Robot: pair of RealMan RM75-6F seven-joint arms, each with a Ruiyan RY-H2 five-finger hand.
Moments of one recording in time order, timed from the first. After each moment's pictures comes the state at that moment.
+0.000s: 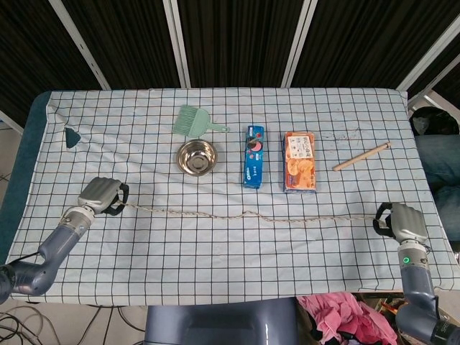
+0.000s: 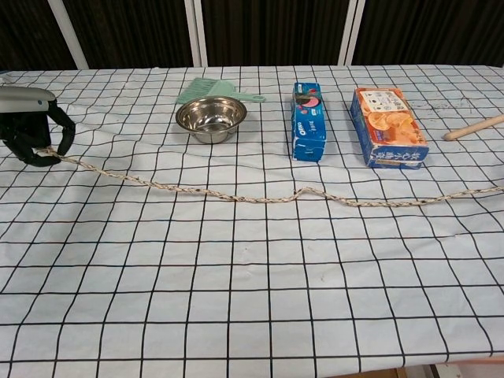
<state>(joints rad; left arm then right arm) -0.80 -1.28 0.02 -1.41 1.02 0.77 0.08 0.40 -1.27 0.19 -1.46 -0.79 1.02 -0.21</state>
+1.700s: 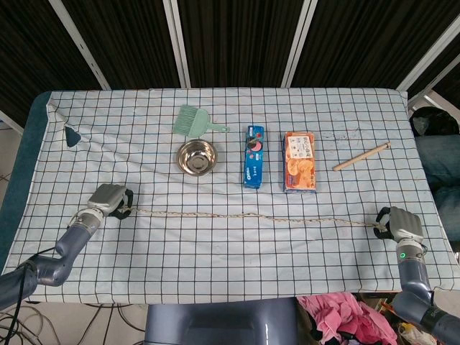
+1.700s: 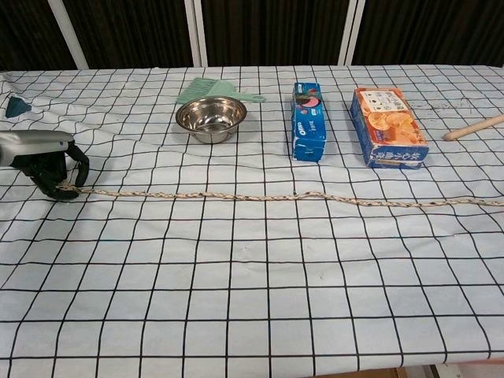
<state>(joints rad) -0.76 -1.50 -0.03 -1.08 1.10 0.62 0.00 0.45 -1.38 0.17 -1.22 -0.71 0.85 -0.24</state>
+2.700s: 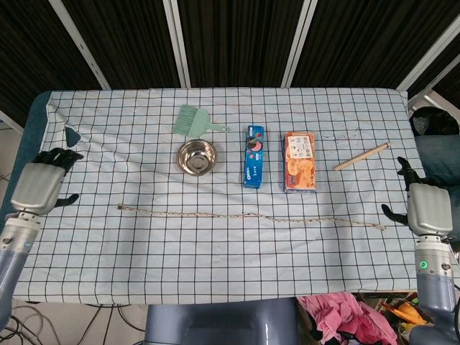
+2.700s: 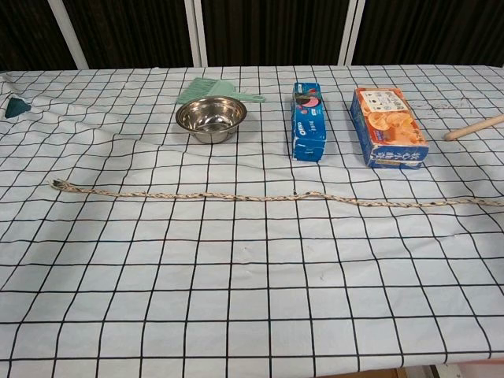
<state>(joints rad) -0.49 -1.03 -0.06 -1.70 1.22 1.33 0.34 0.35 -1.07 0.21 -1.83 -1.06 1.40 -0.32</state>
